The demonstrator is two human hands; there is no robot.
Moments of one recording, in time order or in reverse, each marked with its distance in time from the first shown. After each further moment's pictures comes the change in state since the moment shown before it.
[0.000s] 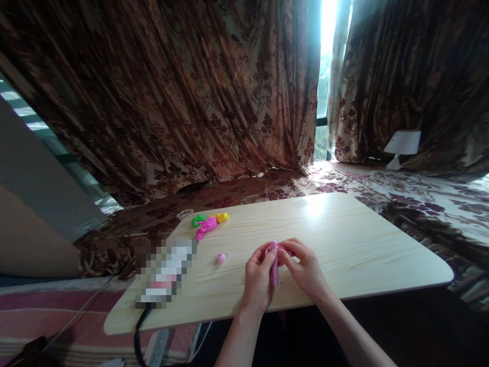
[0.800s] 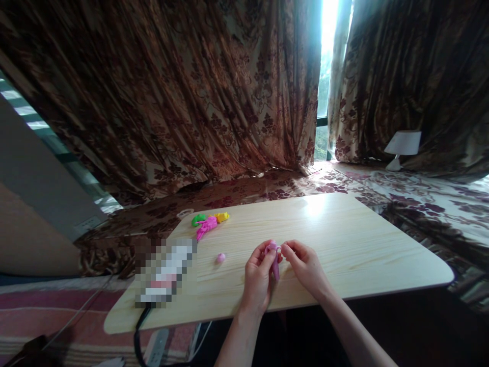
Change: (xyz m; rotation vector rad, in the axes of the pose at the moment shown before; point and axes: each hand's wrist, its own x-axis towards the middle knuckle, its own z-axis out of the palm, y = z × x) left_hand 0.000 -0.002 -0.003 -0.019 0.048 0.000; right_hand 0.001 0.002 -0.003 0.083 0.007 0.169
